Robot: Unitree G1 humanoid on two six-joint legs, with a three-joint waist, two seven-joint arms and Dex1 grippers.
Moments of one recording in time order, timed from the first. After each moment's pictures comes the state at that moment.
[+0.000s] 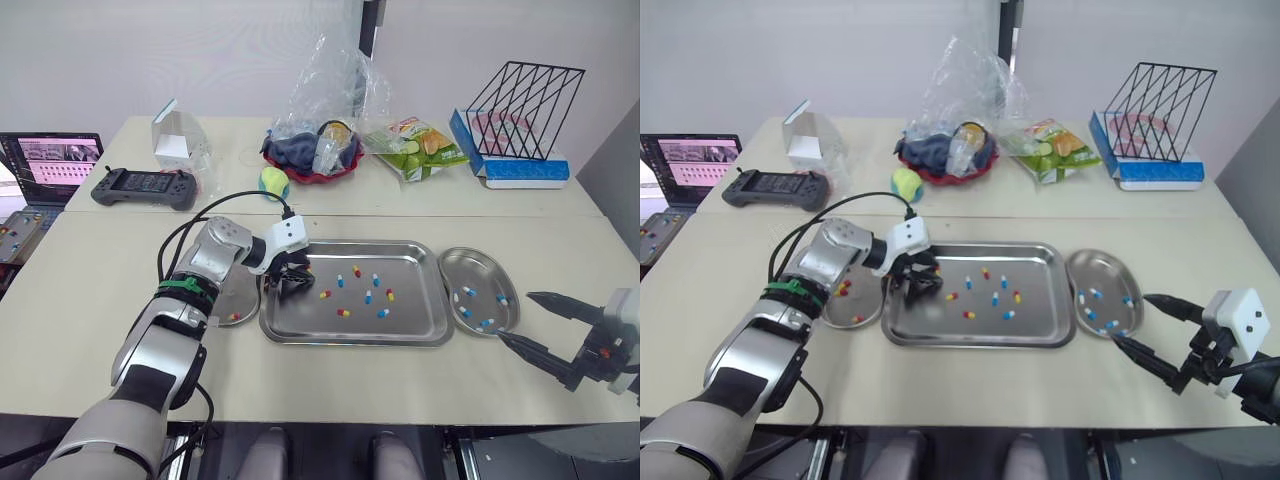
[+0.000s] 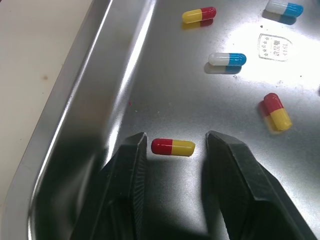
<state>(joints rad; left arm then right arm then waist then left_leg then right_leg) -1.01 0.40 -0.30 0.86 0.10 0.09 -1.21 0.33 -0.79 -0.66 -0.40 0.61 0.40 1.04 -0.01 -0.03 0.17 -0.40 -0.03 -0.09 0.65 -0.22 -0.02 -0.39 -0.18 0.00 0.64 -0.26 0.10</state>
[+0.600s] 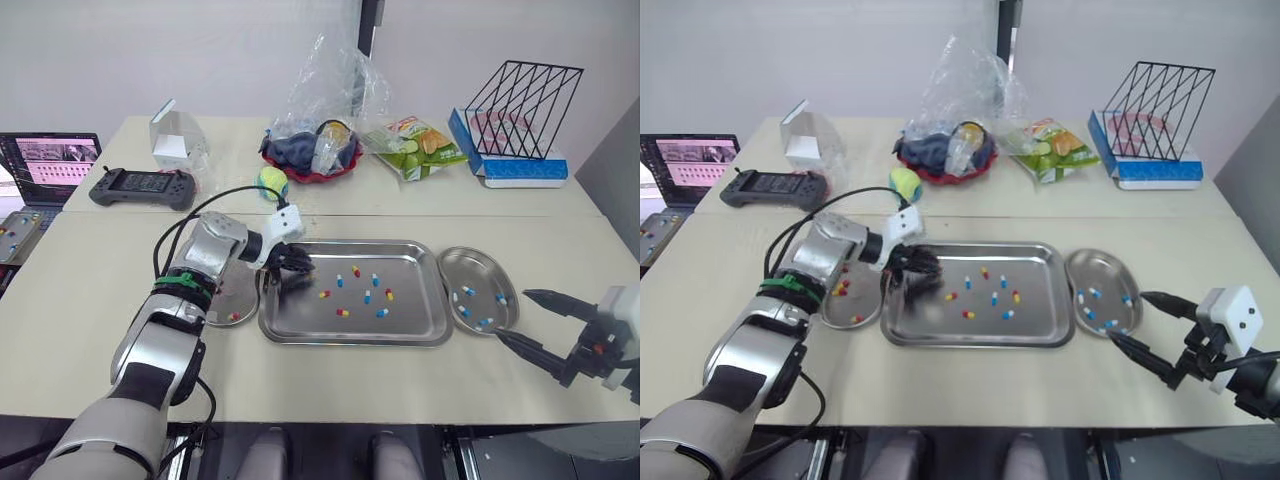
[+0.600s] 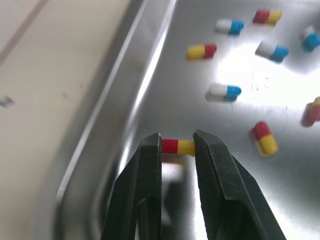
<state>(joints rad) -1.03 0.44 -0.22 0.76 0.03 0.19 -1.26 0.29 -0.79 -0.62 -0.39 0.60 0.39 1.03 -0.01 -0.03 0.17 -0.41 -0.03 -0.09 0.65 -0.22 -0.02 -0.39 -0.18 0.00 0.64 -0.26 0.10</state>
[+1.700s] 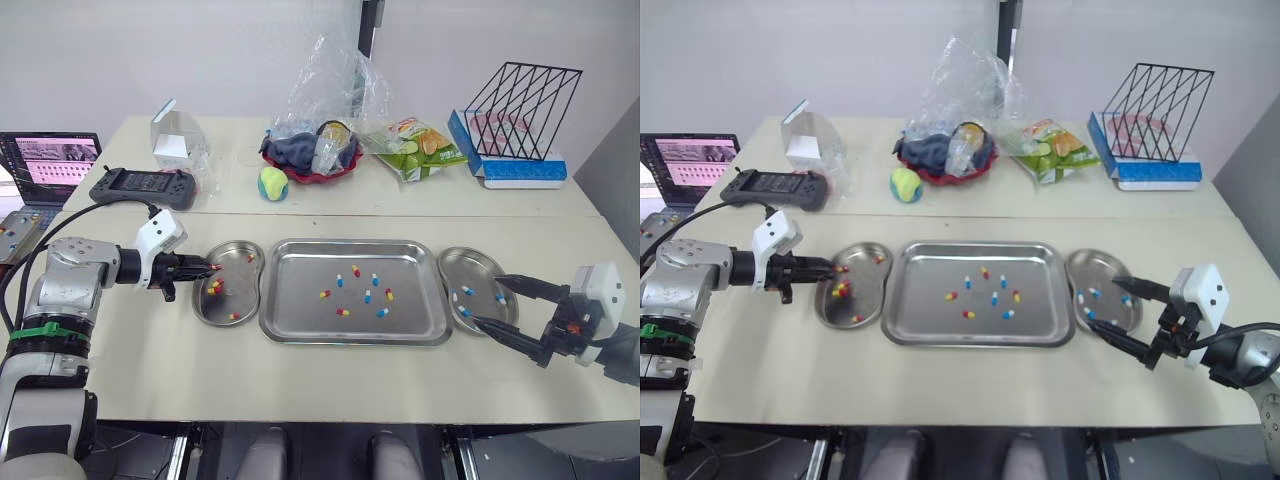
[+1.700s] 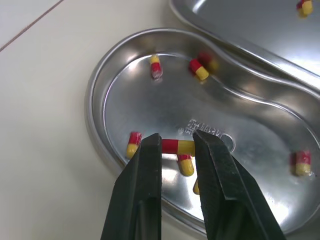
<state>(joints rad) -0.66 0.84 -0.02 0.53 -0.12 0.26 -1.30 0.14 -0.83 -0.49 -0.33 0.61 0.39 1.07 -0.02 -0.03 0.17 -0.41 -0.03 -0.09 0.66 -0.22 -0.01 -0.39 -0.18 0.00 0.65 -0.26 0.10</state>
